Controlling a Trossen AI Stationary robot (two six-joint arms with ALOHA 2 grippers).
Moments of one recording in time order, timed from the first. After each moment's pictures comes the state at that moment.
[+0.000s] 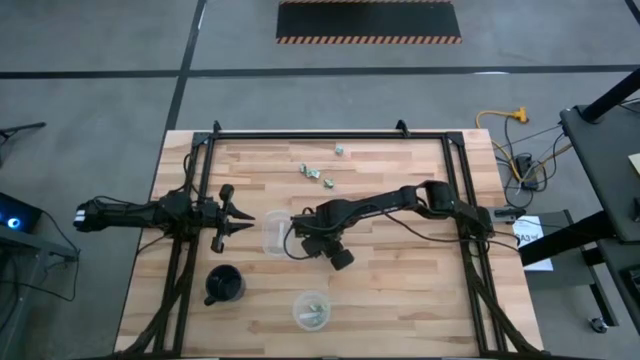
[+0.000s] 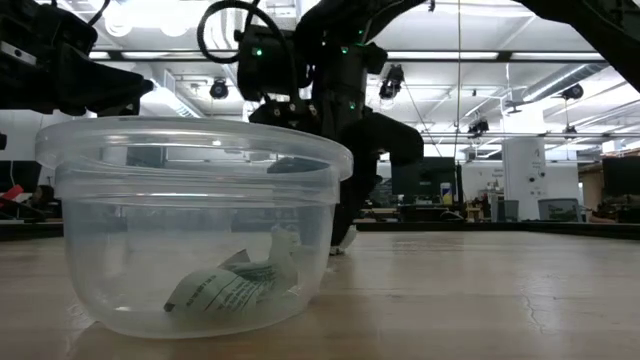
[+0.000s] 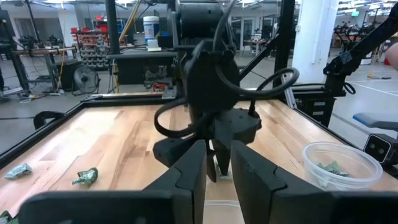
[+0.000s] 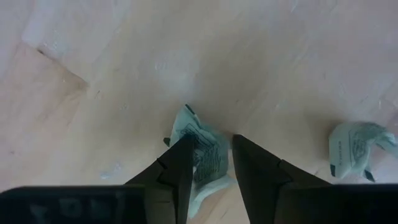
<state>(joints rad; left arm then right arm) -0.03 0.10 0.01 0.04 0.05 0.01 0.07 2.31 1.81 -0.94 -0.17 -0.46</state>
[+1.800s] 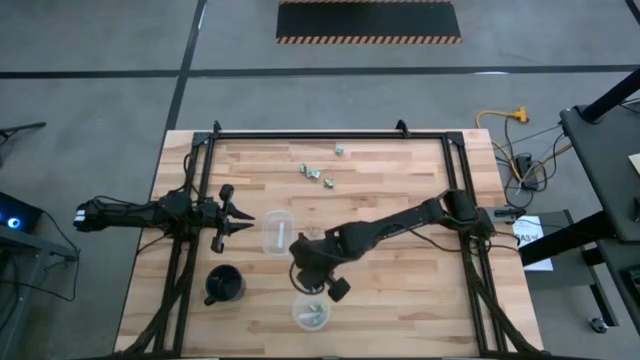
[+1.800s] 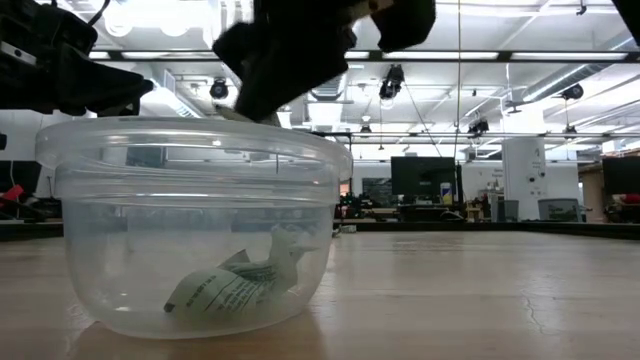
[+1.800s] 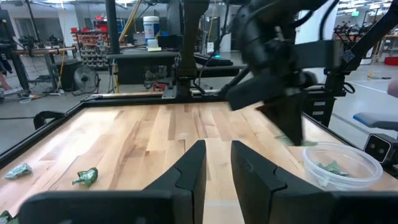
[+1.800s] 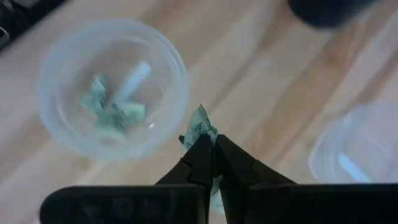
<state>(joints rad) -0.03 0.10 0.01 0.04 0.05 0.01 0.26 2.16 1.81 -0.66 -0.18 -0.44</state>
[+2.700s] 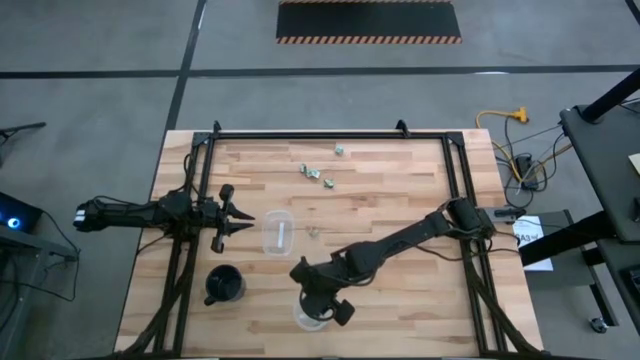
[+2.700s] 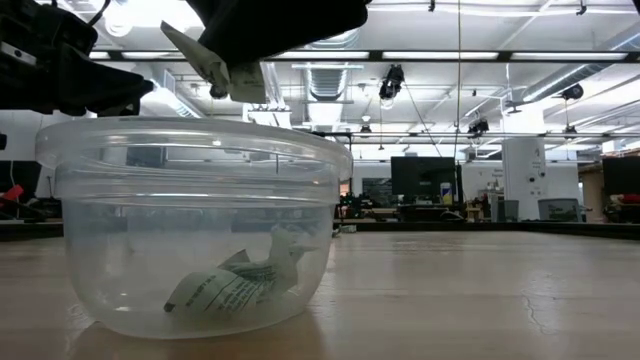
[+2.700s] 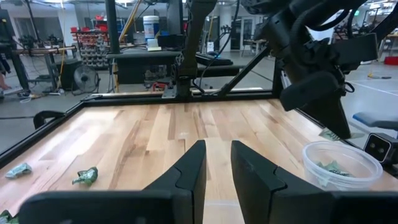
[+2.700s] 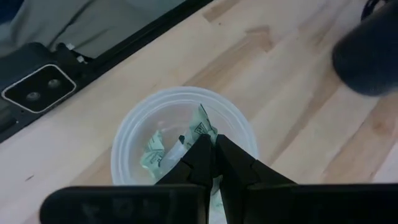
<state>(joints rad) -0.03 0.10 0.01 0.04 0.05 0.01 0.37 2.16 1.76 -0.49 -0.22 -0.39</state>
